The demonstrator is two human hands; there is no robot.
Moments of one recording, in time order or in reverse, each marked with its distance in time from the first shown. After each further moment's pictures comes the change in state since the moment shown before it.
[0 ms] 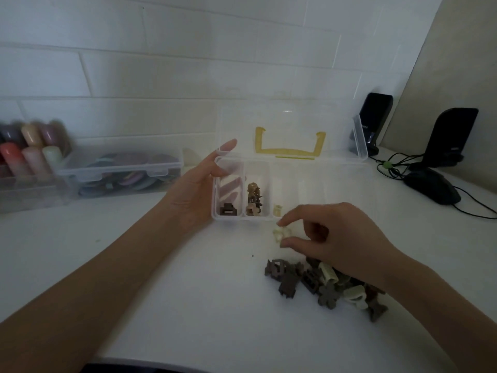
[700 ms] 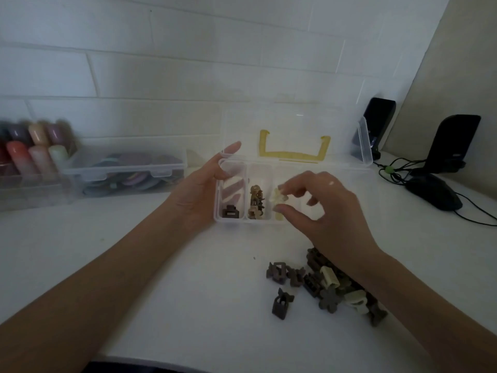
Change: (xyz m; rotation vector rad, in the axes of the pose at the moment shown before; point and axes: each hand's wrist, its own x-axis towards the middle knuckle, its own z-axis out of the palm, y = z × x) left_hand 0.001 -0.001 -0.003 0.017 -0.019 0.009; right_hand 0.020 -0.013 0.010 0.091 0.434 -0.058
